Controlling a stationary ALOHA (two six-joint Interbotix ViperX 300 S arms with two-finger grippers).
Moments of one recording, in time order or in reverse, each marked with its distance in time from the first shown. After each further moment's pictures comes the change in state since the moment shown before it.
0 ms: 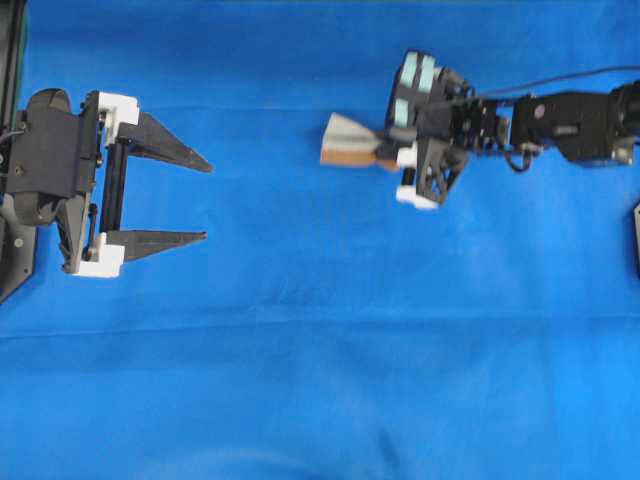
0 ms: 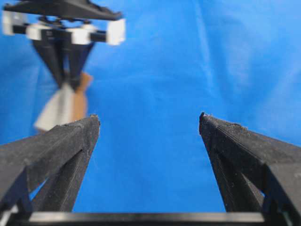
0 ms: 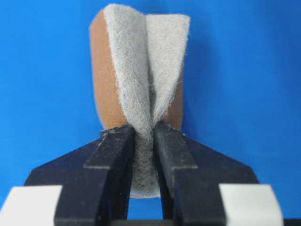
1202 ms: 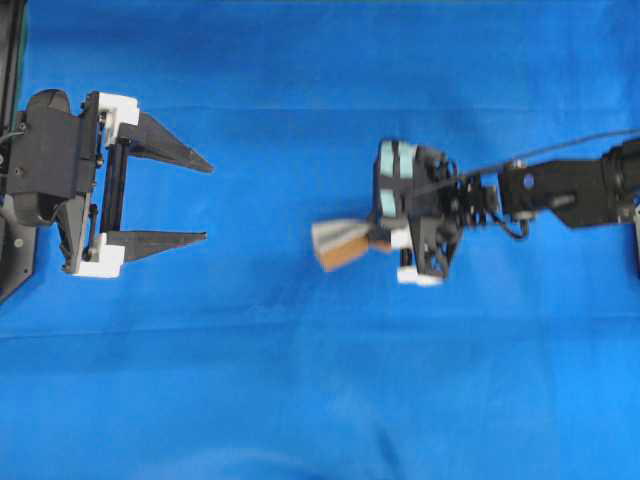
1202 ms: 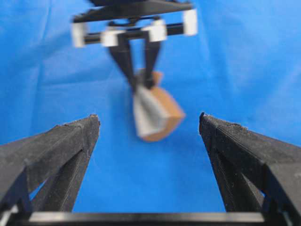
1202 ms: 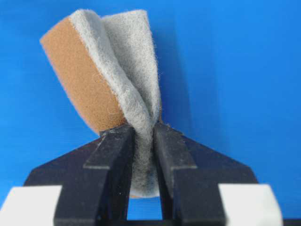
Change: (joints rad) left arm 0.000 0.000 0.005 0.000 -0.008 0.003; right arm 0.153 0.000 -0.021 -0.014 0.091 0.094
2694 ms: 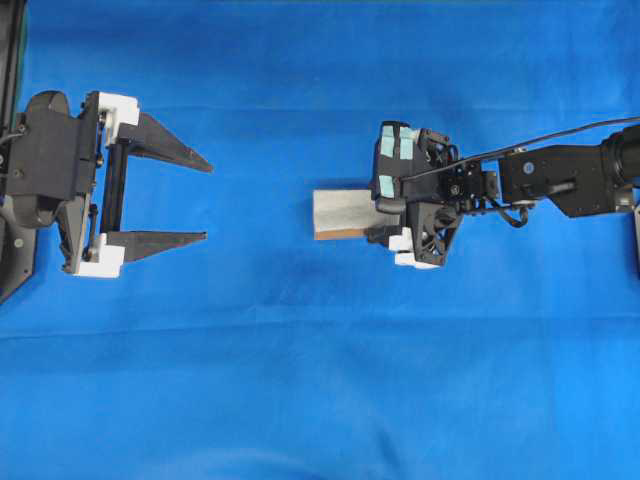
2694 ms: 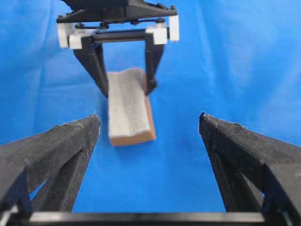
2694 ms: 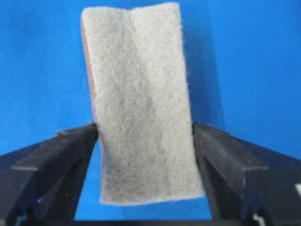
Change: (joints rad) left arm 0.000 0.000 0.000 0.002 -0.003 0.011; right arm -0.003 -0.002 0.002 -0.017 -0.025 0.014
